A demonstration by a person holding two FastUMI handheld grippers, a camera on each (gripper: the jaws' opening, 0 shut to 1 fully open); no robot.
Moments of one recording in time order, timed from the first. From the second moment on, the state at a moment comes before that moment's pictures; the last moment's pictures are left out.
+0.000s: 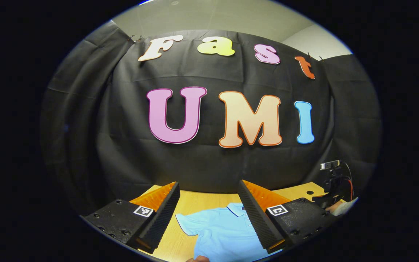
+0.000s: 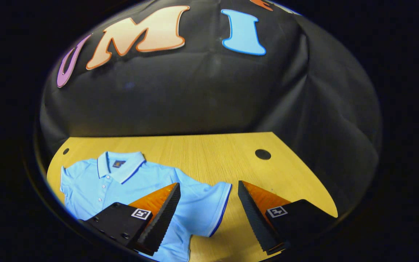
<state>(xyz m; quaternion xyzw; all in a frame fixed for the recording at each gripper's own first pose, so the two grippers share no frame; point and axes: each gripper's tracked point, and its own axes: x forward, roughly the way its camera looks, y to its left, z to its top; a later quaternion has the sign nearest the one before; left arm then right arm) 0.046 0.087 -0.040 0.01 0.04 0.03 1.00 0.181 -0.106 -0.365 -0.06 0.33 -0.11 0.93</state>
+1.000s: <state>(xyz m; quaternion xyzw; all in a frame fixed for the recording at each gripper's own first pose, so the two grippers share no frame) 0.054 0.103 -0.058 0.01 0.06 0.04 1.00 0.176 -0.093 -0.431 0.01 0.42 -0.08 0.90</state>
